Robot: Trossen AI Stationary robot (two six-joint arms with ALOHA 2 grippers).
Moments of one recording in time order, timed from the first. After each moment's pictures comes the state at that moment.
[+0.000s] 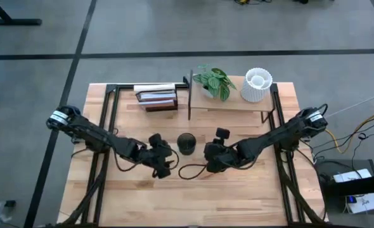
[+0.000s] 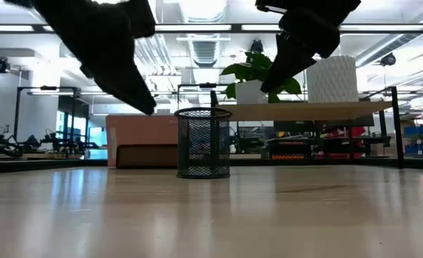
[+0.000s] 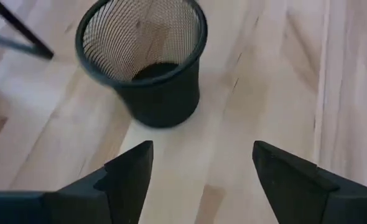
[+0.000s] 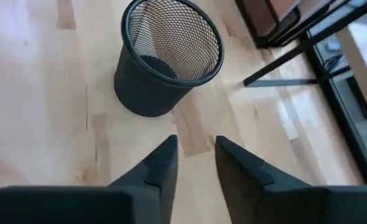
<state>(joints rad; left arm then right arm) -0.36 1.47 0.84 -0.27 -0.46 -0.50 0.35 1.64 1.17 -0.61 0.65 0.38</state>
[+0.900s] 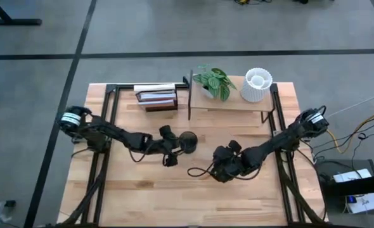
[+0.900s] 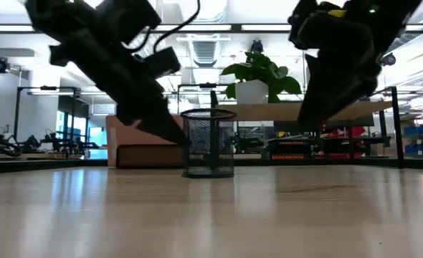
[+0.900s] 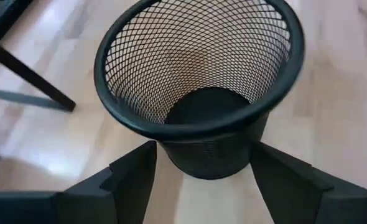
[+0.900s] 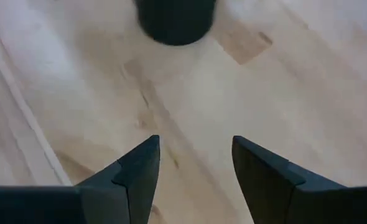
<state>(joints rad) -0.15 1.64 0.76 0.16 -0.41 -0.10 0.47 1.64 1.01 -0.58 0.52 1.03</state>
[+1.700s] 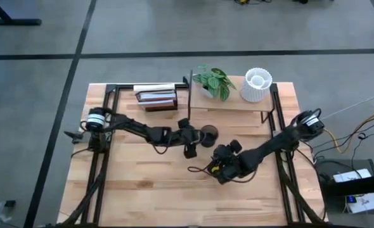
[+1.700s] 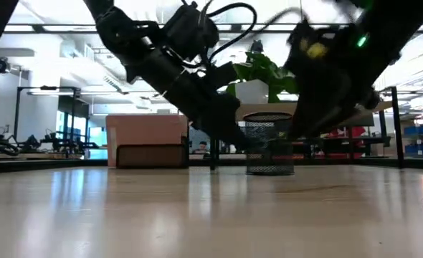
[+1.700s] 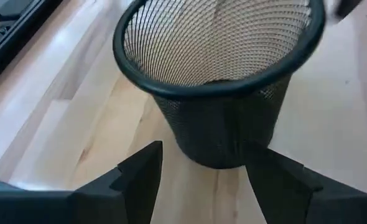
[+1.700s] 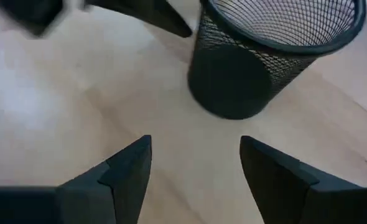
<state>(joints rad) -0.03 1.91 1.04 0.25 -0.34 -0.01 0.43 1.73 0.99 -0.56 0.68 1.13</state>
